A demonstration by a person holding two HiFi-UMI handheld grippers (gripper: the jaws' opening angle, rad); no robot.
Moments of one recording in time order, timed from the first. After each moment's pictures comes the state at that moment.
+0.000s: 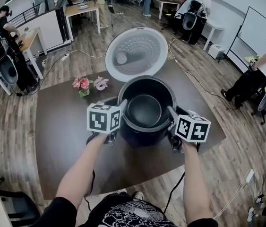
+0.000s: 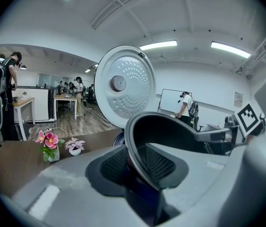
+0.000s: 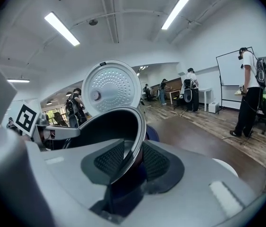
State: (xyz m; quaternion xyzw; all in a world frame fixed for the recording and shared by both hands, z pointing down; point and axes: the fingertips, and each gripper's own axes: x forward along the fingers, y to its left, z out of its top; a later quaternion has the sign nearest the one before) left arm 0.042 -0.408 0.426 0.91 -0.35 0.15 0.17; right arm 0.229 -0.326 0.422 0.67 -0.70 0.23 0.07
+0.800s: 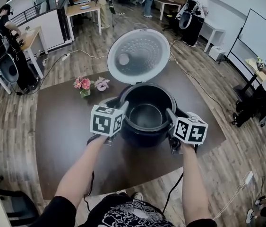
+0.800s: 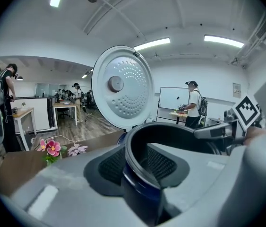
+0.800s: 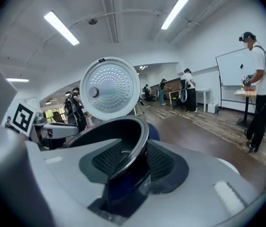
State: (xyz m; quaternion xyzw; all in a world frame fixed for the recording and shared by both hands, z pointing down) left arm 0.045 -0.414 0.429 0.91 -0.35 0.16 0.13; right arm 0.233 -0.332 0.434 0.68 -0.70 0.22 0.08
